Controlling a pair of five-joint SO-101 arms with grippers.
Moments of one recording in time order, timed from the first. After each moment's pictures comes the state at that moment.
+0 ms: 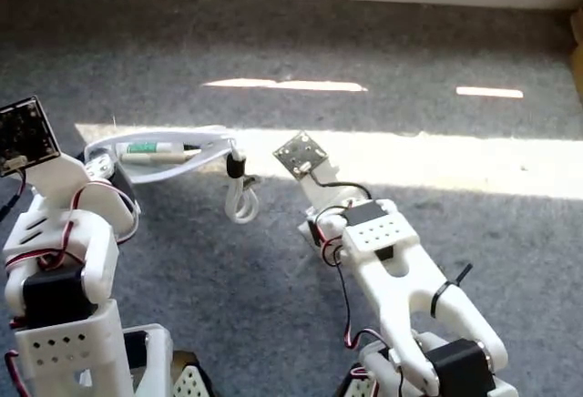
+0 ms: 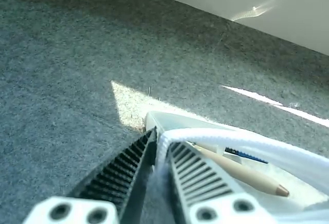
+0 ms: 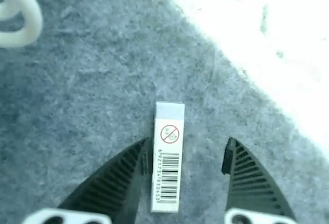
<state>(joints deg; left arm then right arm) -17.3 -66.5 43.1 62.0 17.2 -23.1 -21.2 55.3 38.5 23.0</state>
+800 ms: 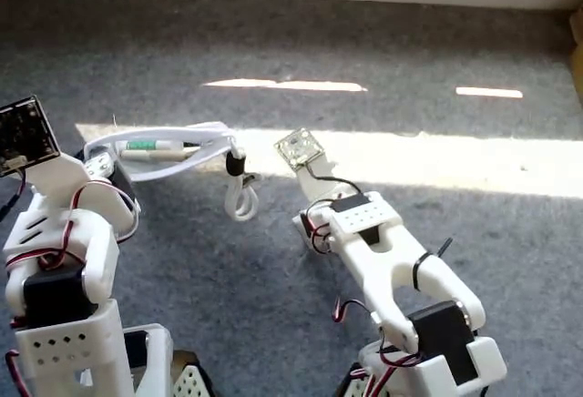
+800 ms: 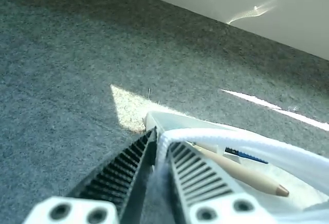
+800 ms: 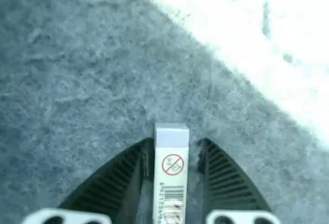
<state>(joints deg) -17.3 -66.5 43.1 61.2 17.2 -23.9 -8.0 50.3 34.2 18.2</state>
